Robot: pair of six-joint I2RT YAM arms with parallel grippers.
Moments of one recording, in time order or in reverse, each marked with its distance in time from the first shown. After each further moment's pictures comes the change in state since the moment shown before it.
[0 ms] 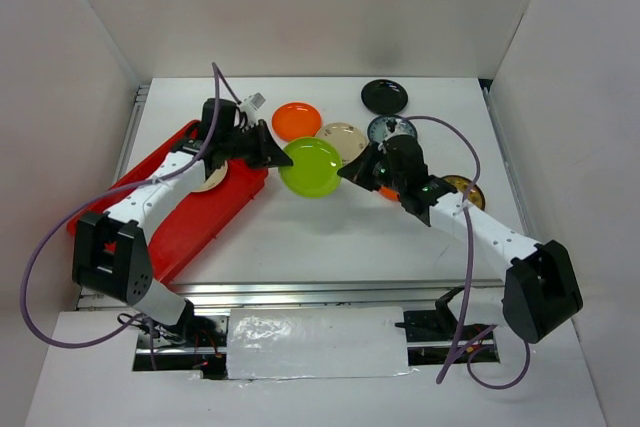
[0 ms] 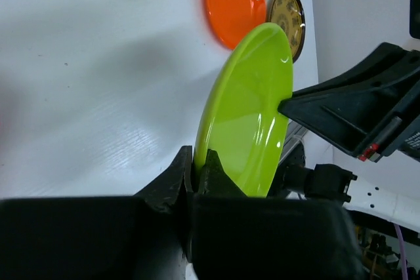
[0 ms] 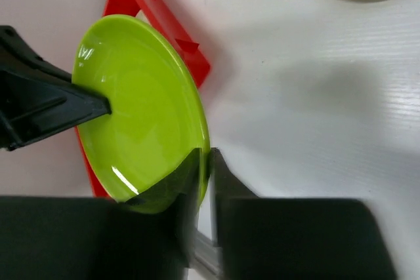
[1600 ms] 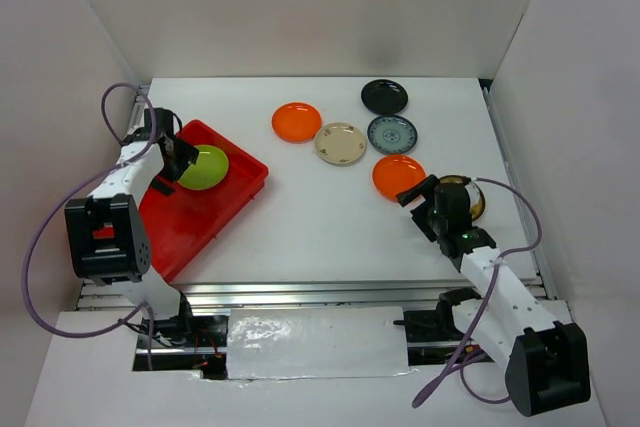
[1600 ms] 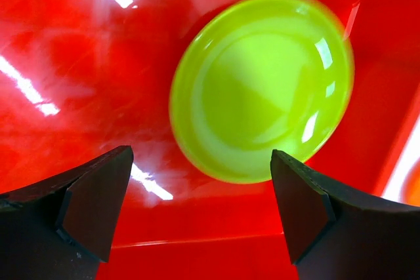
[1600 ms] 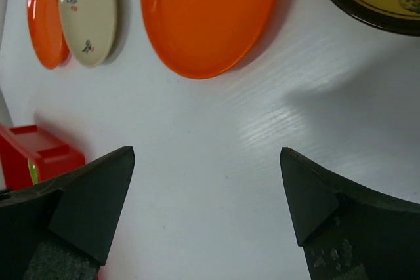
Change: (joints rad) left arm 0.418 0.134 0.039 -0.339 -0.832 -0.362; right arm -0.325 -0.405 -0.411 -0.195 0.223 0.128
